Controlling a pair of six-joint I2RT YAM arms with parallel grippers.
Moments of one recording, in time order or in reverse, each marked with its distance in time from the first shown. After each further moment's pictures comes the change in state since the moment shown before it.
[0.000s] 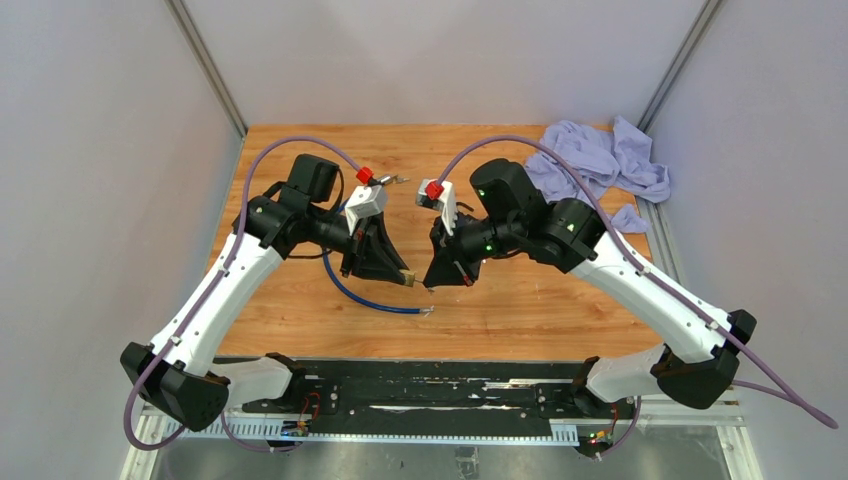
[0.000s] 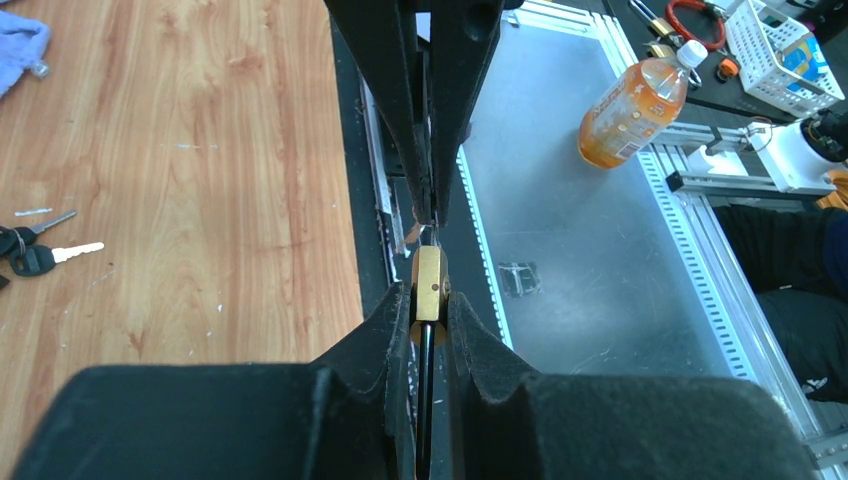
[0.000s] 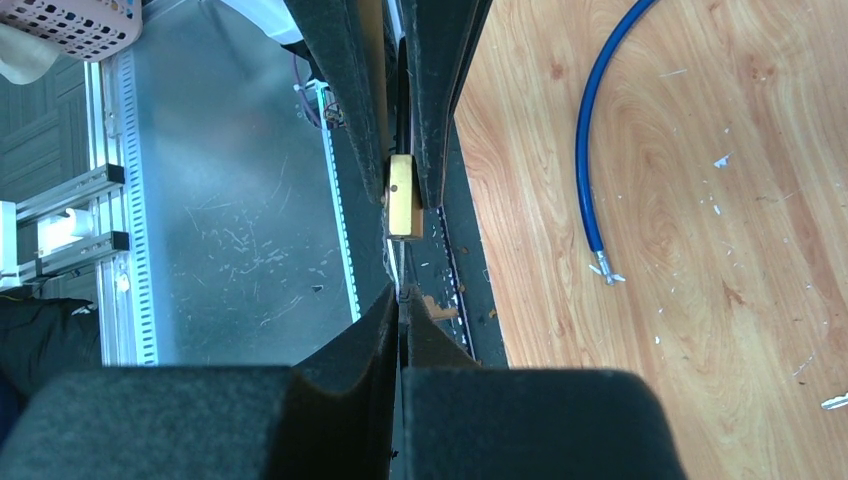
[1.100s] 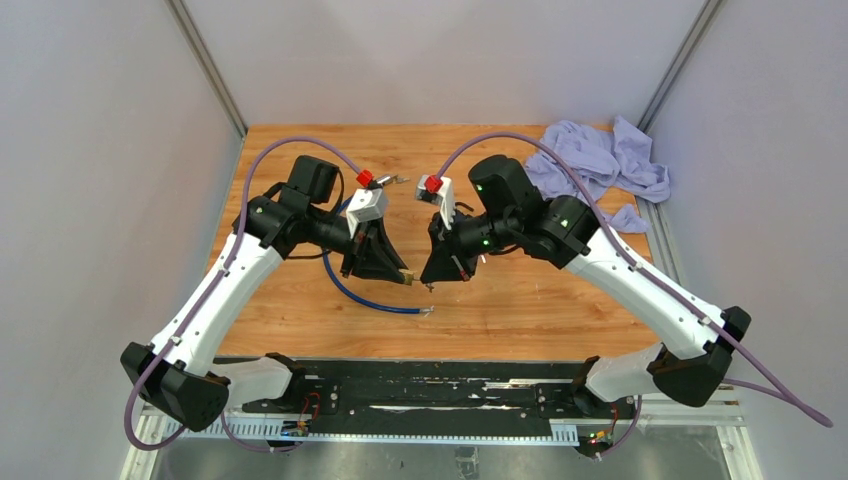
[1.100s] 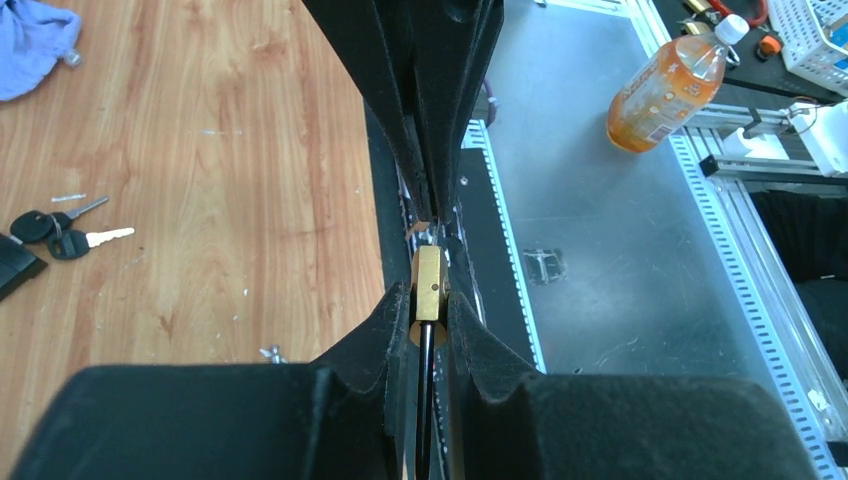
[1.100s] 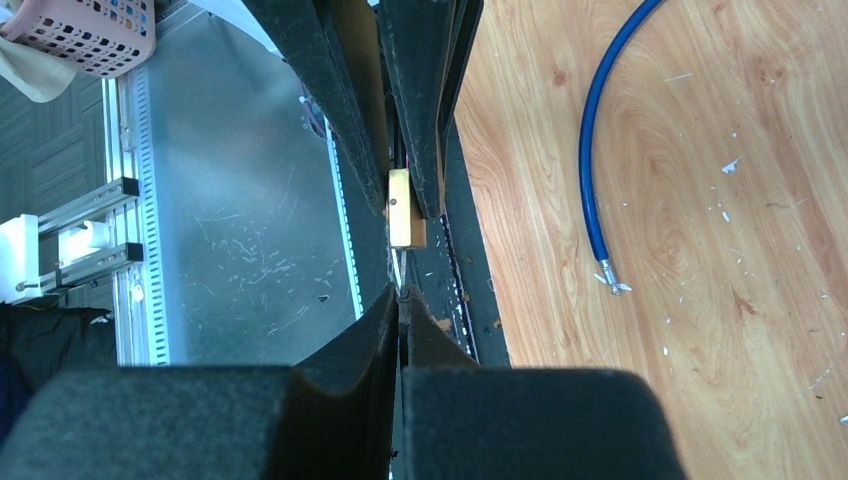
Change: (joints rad) left arm 0.005 0.000 -0.006 -0.015 -0.038 0.063; right arm -0.026 0.013 -0.024 0.043 -0.039 0.025
